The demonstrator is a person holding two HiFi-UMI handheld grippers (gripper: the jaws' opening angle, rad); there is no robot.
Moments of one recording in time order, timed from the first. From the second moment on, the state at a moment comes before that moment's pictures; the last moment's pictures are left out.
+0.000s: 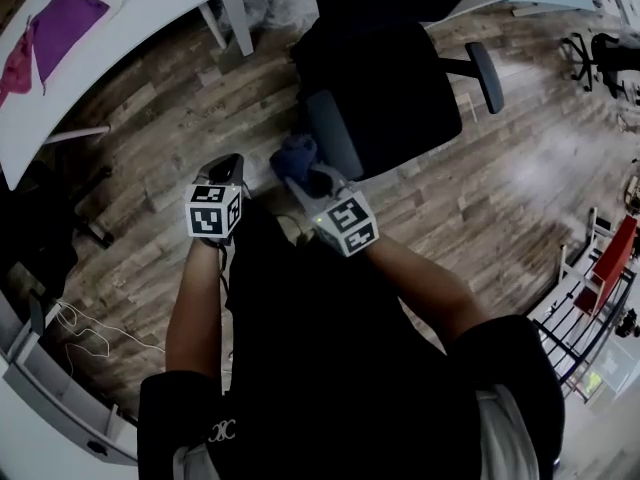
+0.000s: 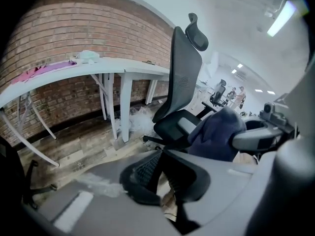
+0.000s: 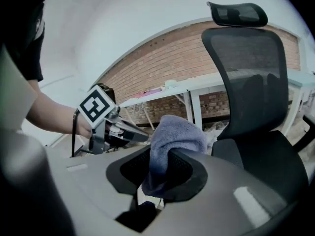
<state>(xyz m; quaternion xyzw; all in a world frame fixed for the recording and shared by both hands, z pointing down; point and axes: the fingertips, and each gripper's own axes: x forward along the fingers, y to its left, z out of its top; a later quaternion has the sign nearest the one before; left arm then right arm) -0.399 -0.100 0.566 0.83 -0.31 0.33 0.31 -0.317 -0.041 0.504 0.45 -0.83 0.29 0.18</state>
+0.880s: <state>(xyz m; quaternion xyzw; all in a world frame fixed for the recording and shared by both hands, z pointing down) -0.474 -0.109 0.645 0.84 -0.21 0.37 0.33 -0.247 -0.100 0.680 0.79 -0.49 0.32 0.20</state>
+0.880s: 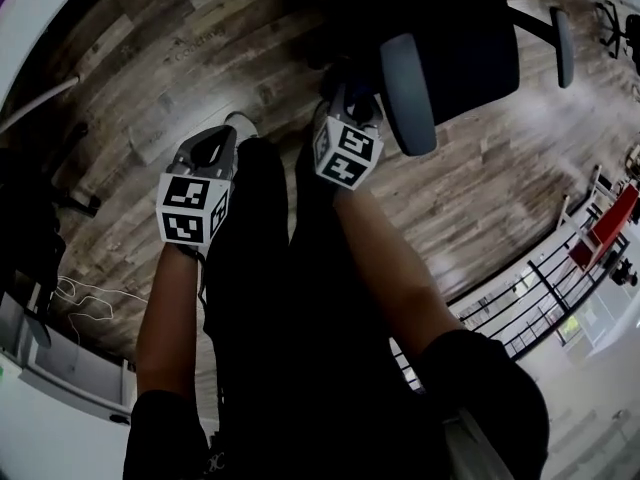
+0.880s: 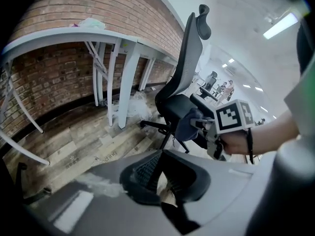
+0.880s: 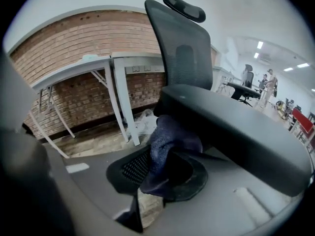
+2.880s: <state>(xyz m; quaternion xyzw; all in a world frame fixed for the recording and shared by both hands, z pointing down) -0.455 -0.097 0.622 0.87 -0.11 0.40 0.28 -0.244 -0.072 0.689 0.82 -0.39 0.42 0.08</state>
